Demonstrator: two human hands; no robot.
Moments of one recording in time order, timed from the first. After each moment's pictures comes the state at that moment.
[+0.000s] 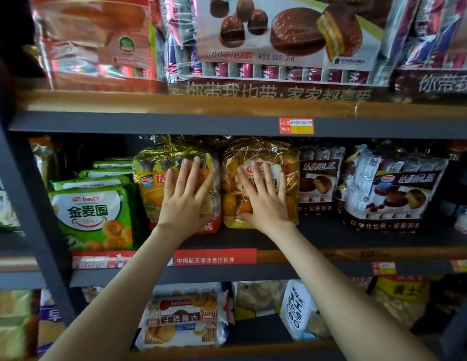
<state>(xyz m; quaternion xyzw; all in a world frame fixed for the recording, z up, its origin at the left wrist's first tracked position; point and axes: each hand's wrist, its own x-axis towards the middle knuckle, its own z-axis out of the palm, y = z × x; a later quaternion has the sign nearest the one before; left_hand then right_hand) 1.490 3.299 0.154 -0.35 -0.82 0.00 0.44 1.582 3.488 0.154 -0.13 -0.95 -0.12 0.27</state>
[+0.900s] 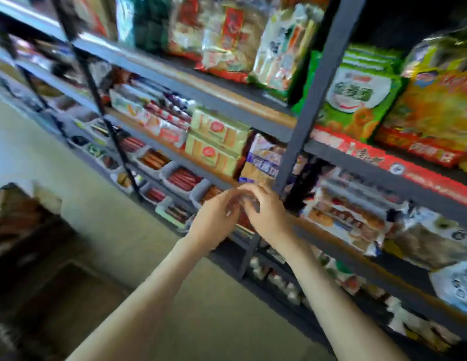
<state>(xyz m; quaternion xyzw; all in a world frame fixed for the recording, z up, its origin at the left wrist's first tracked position) 1.646 2.945 0.006 -0.08 -0.90 -0.43 0.07 1.625 3.086 0.015 0.20 -0.90 0.37 0.11</state>
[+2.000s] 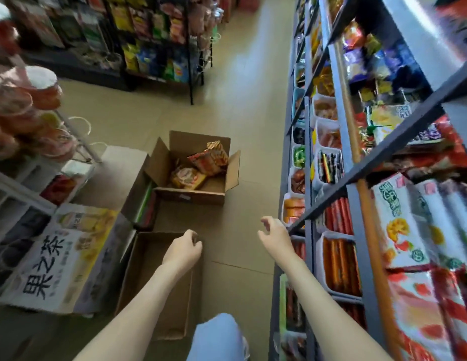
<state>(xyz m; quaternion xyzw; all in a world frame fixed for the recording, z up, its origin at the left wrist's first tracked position) 1.536 2.432 -0.172 0.65 -0.64 -0.41 -0.03 1.306 2.485 -0.168 0.44 -0.80 0.21 -0.35</state>
